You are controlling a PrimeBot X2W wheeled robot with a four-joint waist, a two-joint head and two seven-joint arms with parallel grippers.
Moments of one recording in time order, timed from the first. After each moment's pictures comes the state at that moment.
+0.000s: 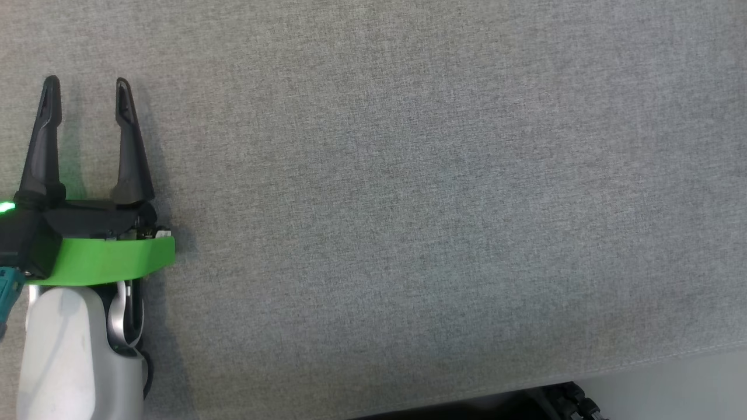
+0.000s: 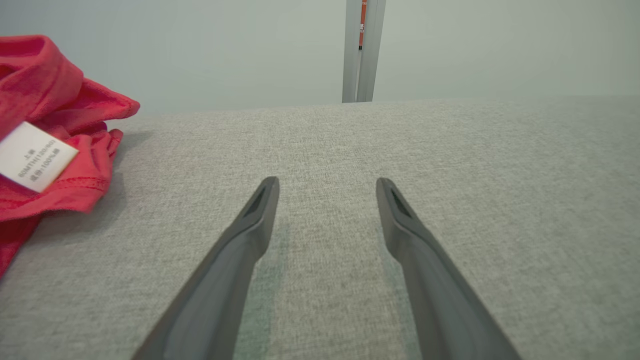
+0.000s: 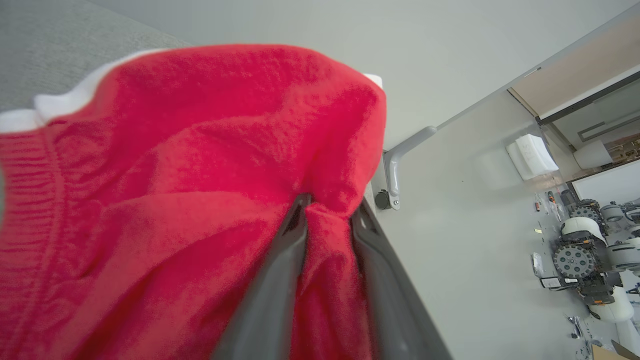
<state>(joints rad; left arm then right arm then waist) -0.37 0.13 0.04 0.01 -0.15 -0.13 -0.27 -1.16 -0.87 0.39 0.74 0.36 0.13 0.06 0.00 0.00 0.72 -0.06</state>
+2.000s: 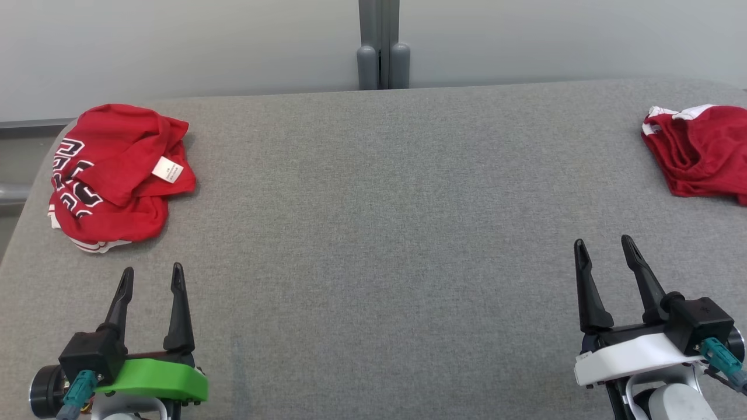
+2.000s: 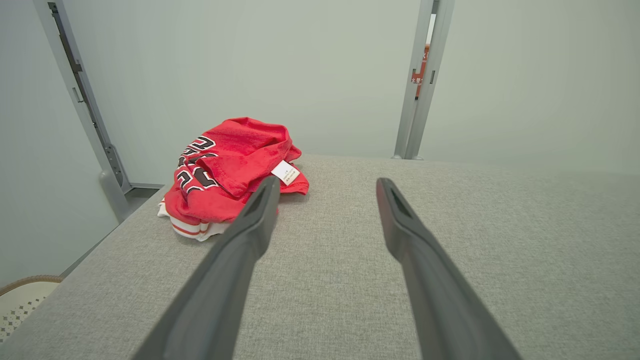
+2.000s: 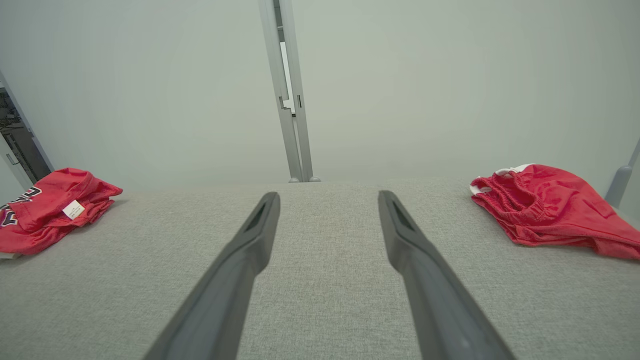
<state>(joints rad) -0.06 0.07 0.08 0.22 -0.17 -0.13 -0.26 0.00 -0.09 0.02 0.06 0.18 0.13 -0.26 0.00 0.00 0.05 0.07</state>
